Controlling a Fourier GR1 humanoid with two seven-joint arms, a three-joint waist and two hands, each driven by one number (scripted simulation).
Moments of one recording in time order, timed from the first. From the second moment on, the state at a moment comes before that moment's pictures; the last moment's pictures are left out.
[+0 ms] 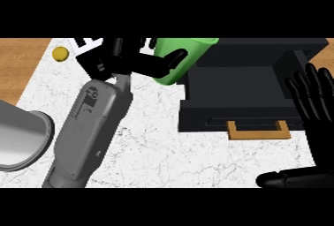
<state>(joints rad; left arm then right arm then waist) -0.86 0.01 -0.05 -1.22 0.22 0.22 -0.17 -0.06 -0.10 -0.08 -2.08 -0.17 0.16 0.16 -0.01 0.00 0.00</state>
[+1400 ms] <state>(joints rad) -1.26 0.00 -0.34 -0.51 0.50 0.40 -0.35 -0.12 -0.11 -0.10 -2.03 -0.18 0.18 0.14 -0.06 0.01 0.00</state>
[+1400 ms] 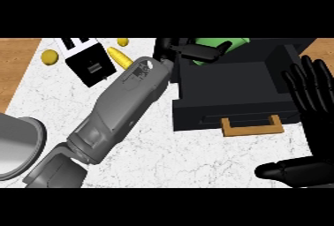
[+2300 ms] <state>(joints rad) -1.33 0.00 -0.58 -0.39 0.61 0.48 -0.33 -0.16 -0.10 -0.08 -2.00 -0.21 0.20 0.12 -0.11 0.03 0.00</state>
